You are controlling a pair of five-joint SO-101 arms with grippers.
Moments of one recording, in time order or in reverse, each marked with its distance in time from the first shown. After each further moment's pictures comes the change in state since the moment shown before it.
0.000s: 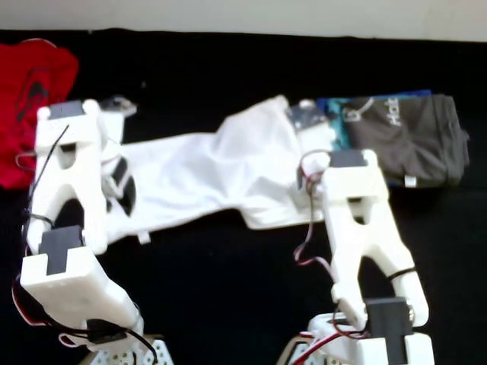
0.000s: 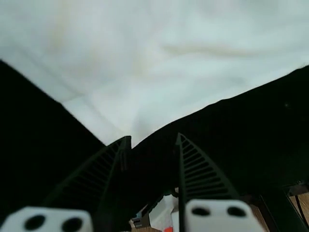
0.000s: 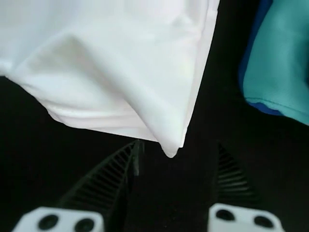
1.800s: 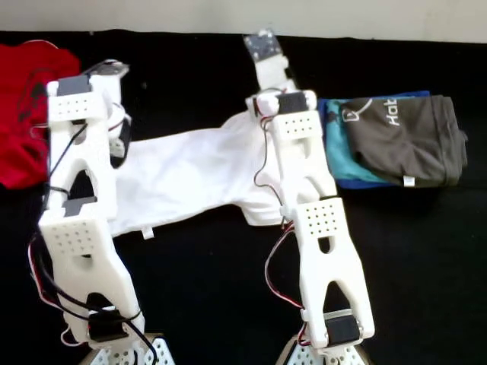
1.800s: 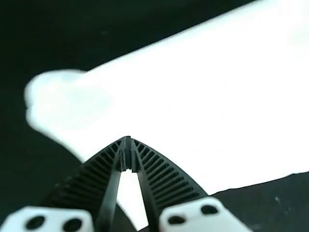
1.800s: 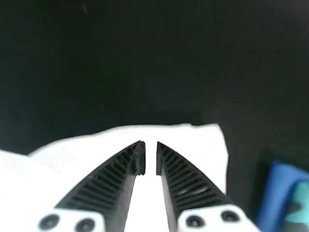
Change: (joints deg) left arm 0.7 26.5 -32.4 -3.3 8.8; right arm -5.7 86.5 -111.5 1.4 -3.8
